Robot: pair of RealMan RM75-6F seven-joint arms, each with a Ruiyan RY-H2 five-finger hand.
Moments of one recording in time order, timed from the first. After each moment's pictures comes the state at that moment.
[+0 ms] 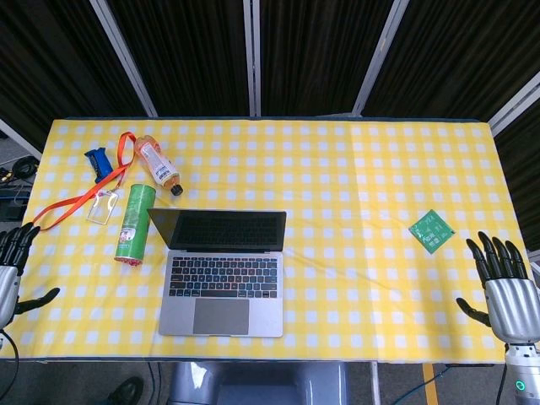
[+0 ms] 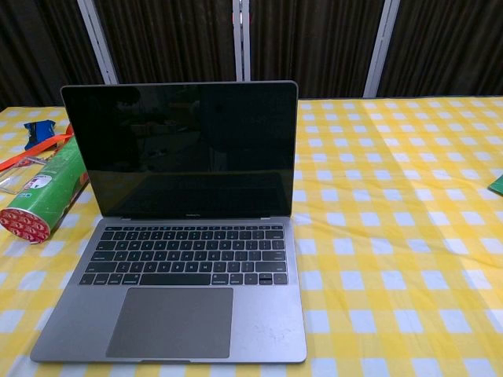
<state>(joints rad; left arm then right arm) -0.09 -1.12 -0.05 -1.59 1.51 1.50 -0.04 0.07 -1.13 0.07 -1.57 -1.57 1.57 -0.11</state>
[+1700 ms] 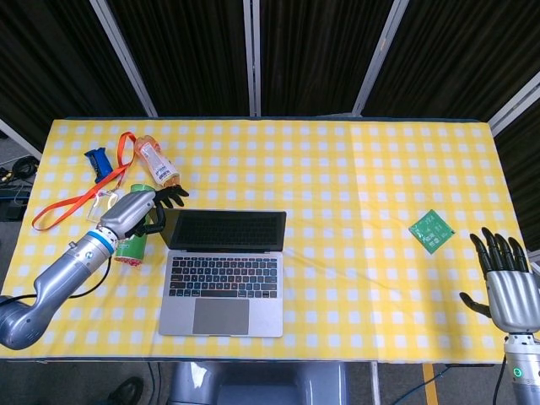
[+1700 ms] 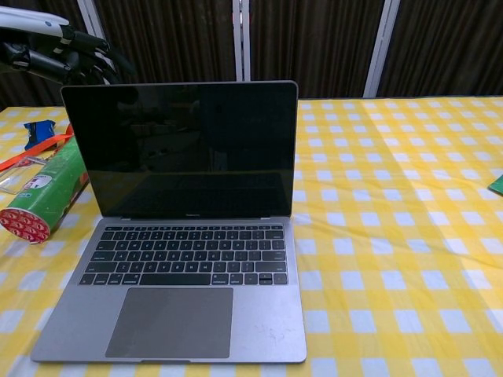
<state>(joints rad) -0.72 -1.02 -0.27 -1.73 1.21 0.63 -0.37 0.09 -1.15 0.10 -1.54 -1.48 1.50 -0.13</state>
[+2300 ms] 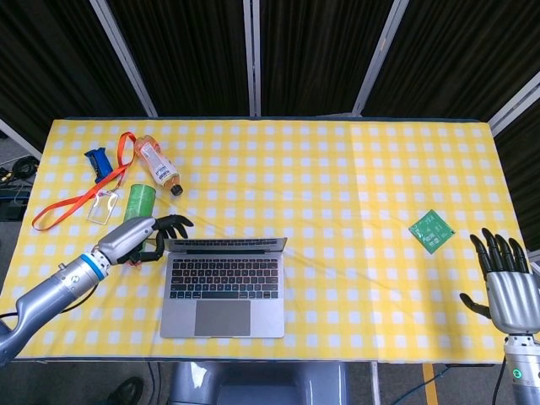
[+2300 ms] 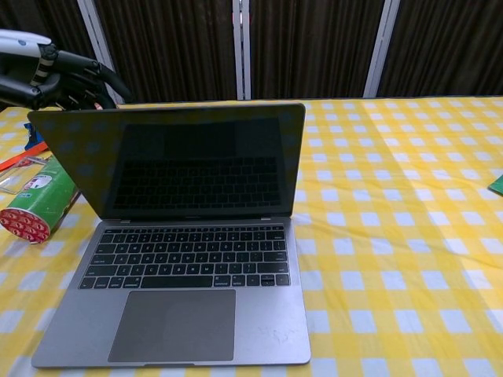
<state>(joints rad) -0.67 -0.96 -0.15 -1.75 1.65 0.74 -0.77 0.09 -1.15 0.10 -1.56 -1.48 1.50 -0.15</state>
